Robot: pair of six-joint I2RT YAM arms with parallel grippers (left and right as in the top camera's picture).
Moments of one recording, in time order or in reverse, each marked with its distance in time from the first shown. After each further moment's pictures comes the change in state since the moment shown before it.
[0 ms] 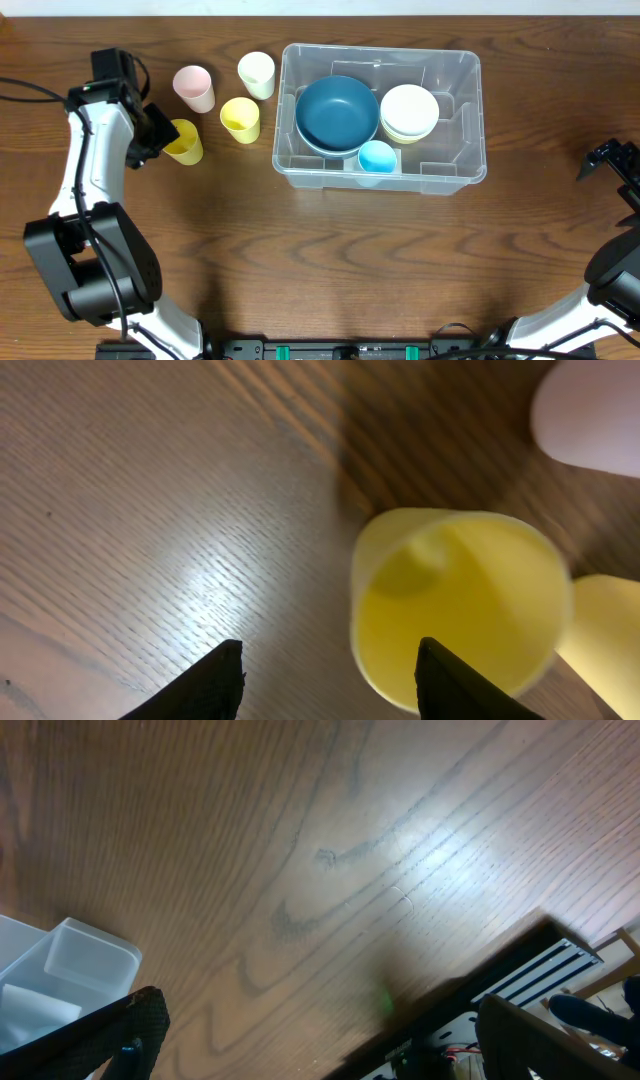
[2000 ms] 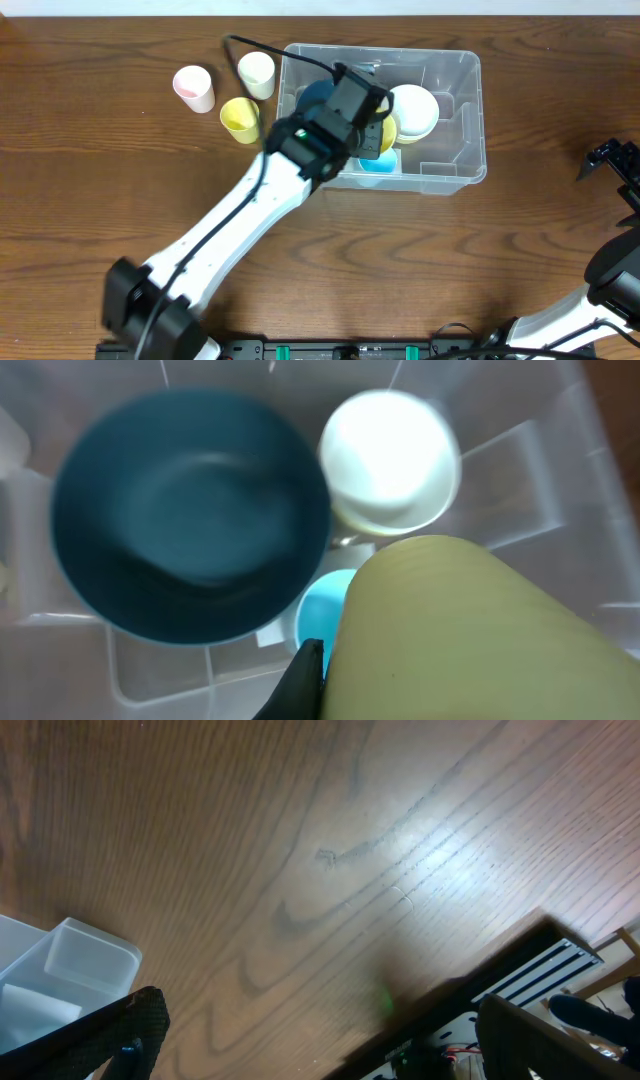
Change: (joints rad) left arm -0.928 -0.154 0.056 0.243 -0.040 0.019; right arm 0.000 0.000 0.000 0.000 0.000 0.000
